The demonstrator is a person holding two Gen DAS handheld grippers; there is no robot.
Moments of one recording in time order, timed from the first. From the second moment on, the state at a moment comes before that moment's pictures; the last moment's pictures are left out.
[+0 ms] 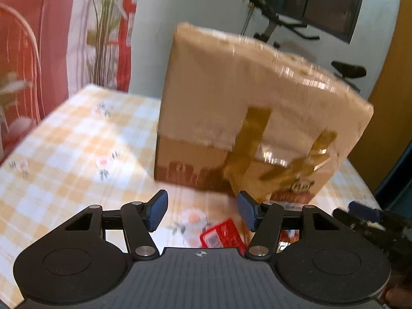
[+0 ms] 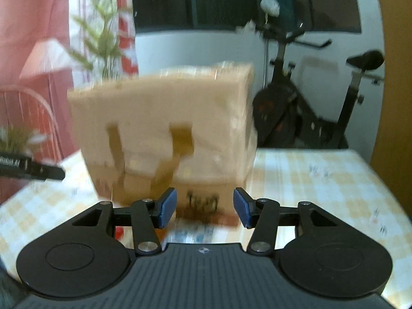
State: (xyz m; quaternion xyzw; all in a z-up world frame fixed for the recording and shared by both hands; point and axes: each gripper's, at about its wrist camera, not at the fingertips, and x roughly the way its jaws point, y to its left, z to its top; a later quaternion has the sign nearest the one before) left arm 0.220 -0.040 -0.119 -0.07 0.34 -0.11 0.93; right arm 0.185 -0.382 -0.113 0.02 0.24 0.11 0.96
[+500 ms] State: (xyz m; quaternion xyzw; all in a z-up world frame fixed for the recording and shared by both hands) left arm 0.223 -0.033 -0.143 -0.07 0.39 -0.09 0.91; right arm 0.199 -0.352 -0.166 -0.04 0.34 0.18 0.92
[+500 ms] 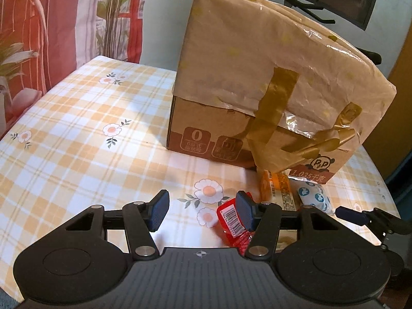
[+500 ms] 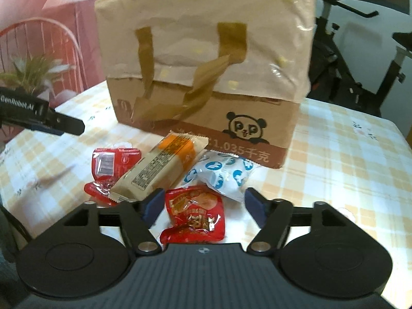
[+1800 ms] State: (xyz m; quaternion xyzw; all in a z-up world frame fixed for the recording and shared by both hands) left arm 0.223 -0.040 -0.151 -0.06 0.41 -0.10 0.91; right arm 0.192 -0.363 -0.185 -0.02 0.33 0.17 0.93
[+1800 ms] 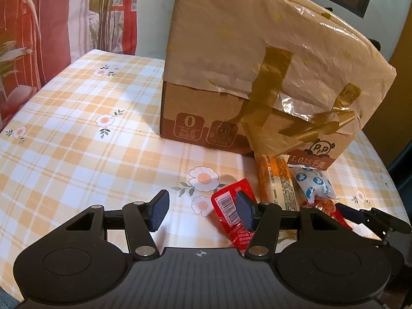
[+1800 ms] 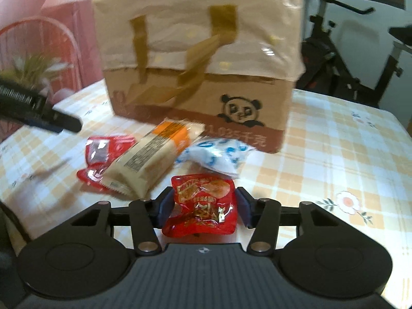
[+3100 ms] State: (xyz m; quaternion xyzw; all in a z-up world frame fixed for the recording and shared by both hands) left arm 0.256 -0.136 -0.187 0.04 0.44 -0.19 0.88; right arm 0.198 -0.400 -0.189 0.09 0.33 0.13 0.93
